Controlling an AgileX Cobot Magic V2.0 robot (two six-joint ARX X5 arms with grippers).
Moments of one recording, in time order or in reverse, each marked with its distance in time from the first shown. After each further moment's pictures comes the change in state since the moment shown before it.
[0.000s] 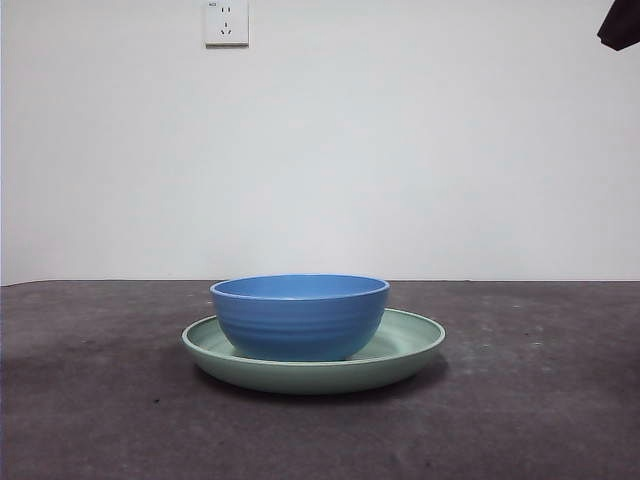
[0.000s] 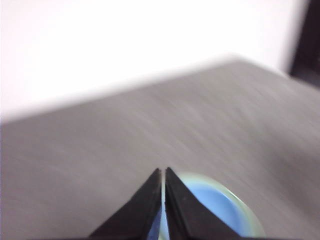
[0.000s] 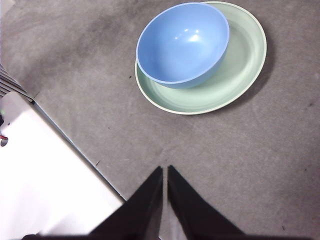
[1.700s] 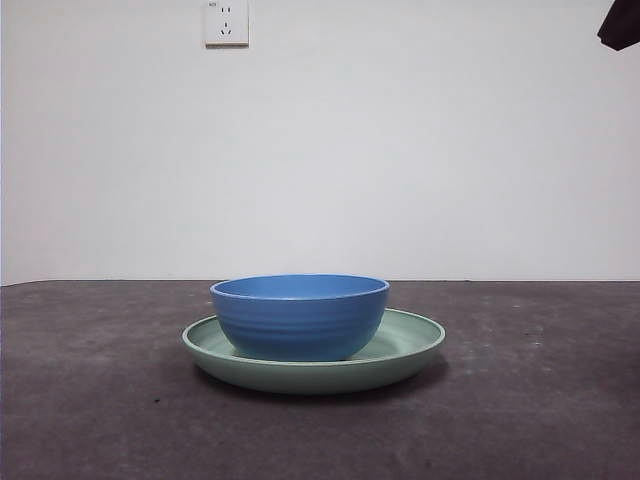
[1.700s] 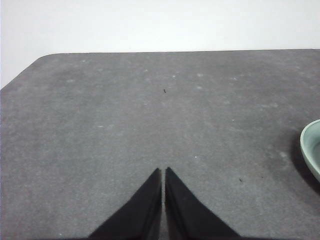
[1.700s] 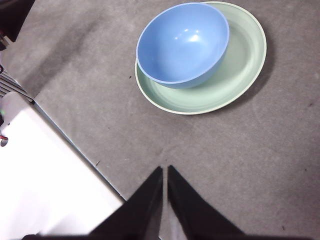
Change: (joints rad) left arm 0.279 -0.621 -0.798 0.171 -0.227 -0.017; right arm 0.000 0.000 0.000 0.000 0.000 0.000
